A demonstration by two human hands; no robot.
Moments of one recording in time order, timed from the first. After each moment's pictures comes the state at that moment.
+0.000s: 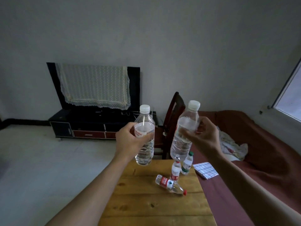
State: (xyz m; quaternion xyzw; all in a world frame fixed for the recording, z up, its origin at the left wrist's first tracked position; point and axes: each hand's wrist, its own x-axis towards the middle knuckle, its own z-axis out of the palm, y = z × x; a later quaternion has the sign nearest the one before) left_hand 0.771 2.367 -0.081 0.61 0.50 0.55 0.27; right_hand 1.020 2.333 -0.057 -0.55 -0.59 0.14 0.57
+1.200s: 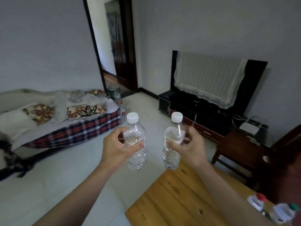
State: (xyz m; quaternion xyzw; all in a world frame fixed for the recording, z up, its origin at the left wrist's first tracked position) left_hand 0.679 2.180 -0.101 0.35 0.74 0.57 0.05; right_hand 0.858 2.354 -0.115 -0.28 -0.74 0.47 0.39
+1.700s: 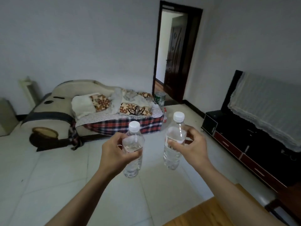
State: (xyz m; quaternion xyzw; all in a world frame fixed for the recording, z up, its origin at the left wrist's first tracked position) left_hand 0.546 1.969 -0.105 0.24 0.80 0.54 -0.09; right_hand 0.647 2.206 -0.084 -0.13 -0.80 0.49 0.33
